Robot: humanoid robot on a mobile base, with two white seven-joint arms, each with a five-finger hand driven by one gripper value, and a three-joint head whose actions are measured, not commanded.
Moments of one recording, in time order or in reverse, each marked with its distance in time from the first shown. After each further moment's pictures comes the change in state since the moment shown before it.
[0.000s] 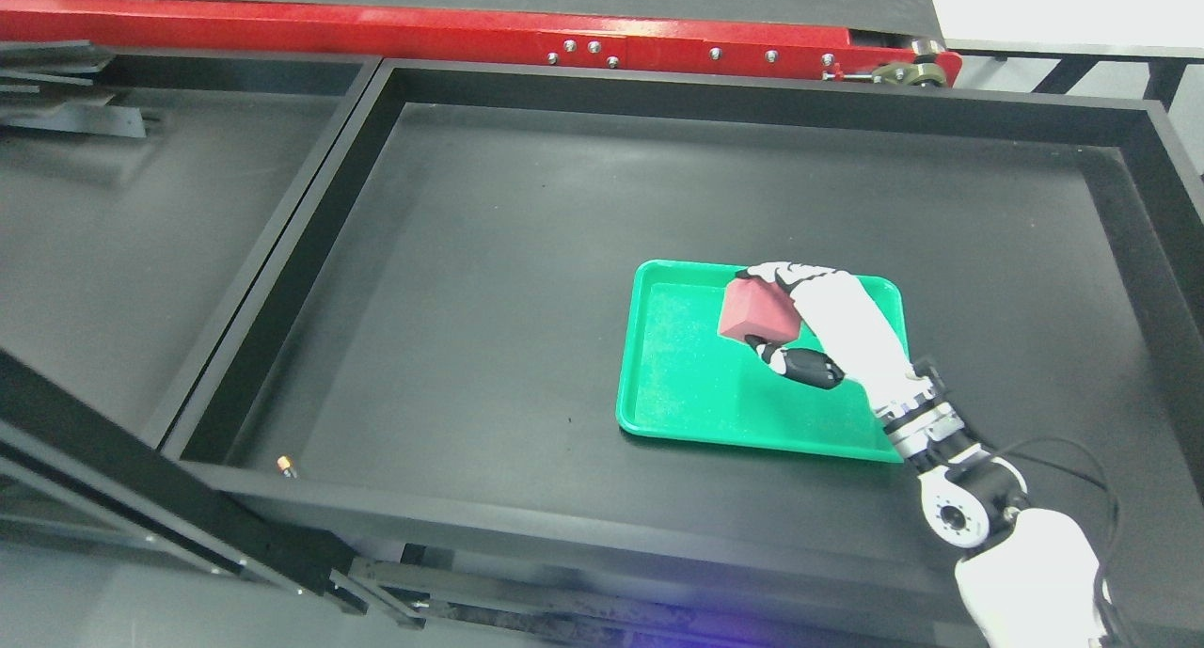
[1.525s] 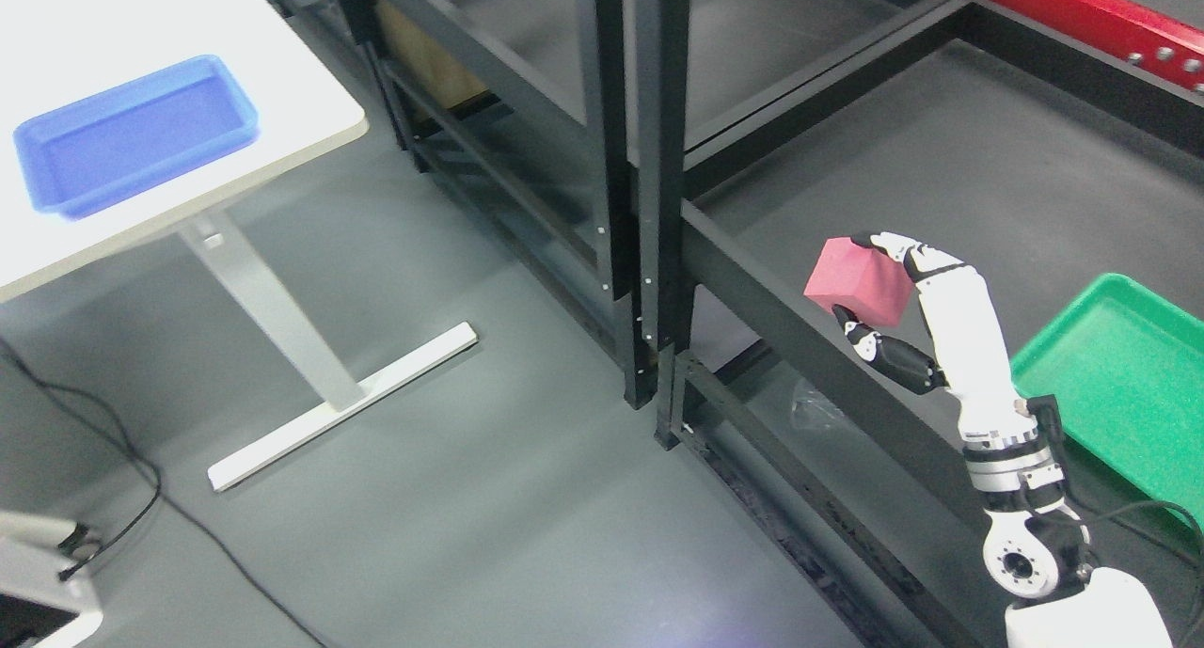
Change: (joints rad) left arm 0.000 0.000 0.000 0.000 0.000 0.000 0.000; right arm 0.124 -0.011 -0.122 -0.123 -0.092 -0.037 -0.174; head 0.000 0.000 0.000
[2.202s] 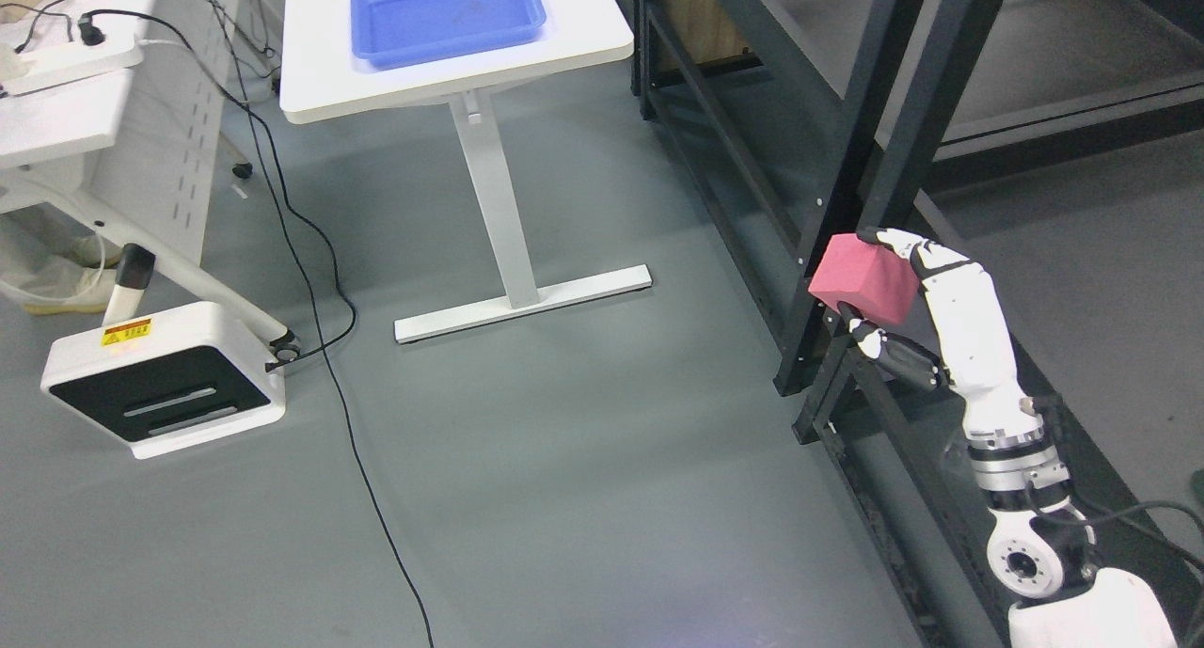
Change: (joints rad) left arm 0.000 0.000 0.000 0.000 0.000 0.000 0.000; right arm 0.001 -0.001 -0.006 -0.009 -0.003 0.000 -0.002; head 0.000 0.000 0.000
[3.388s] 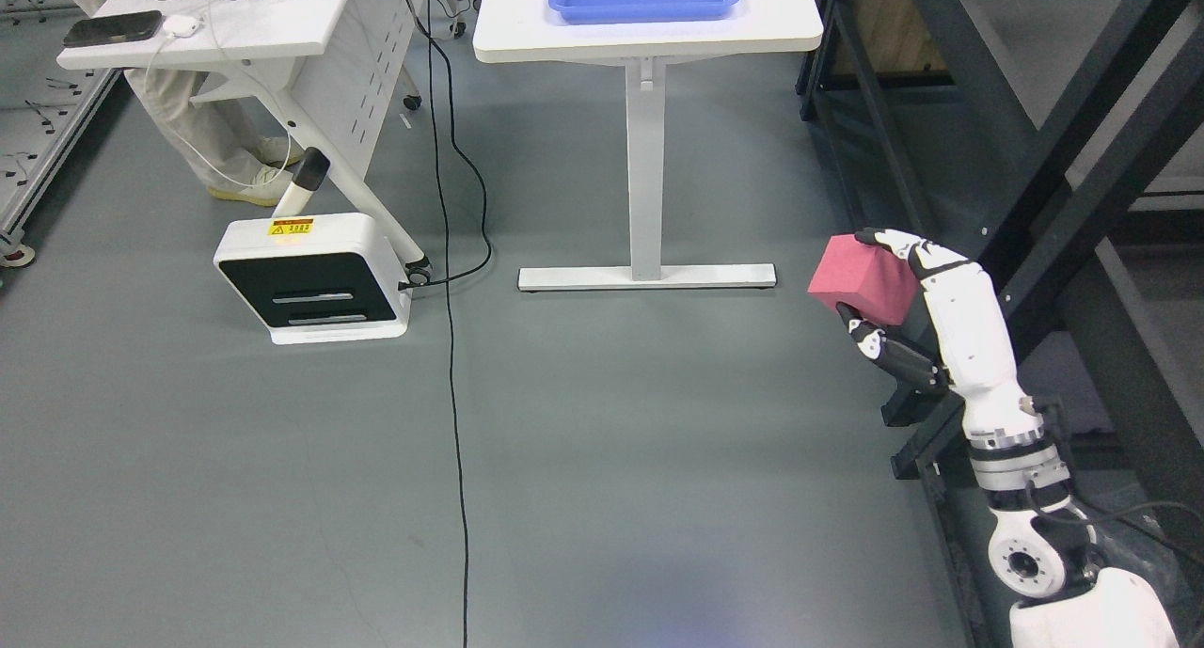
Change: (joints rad) left arm 0.000 0.000 0.000 0.000 0.000 0.000 0.000; right arm 0.000 -0.001 -0.002 -0.003 0.001 -0.002 0.004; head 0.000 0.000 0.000
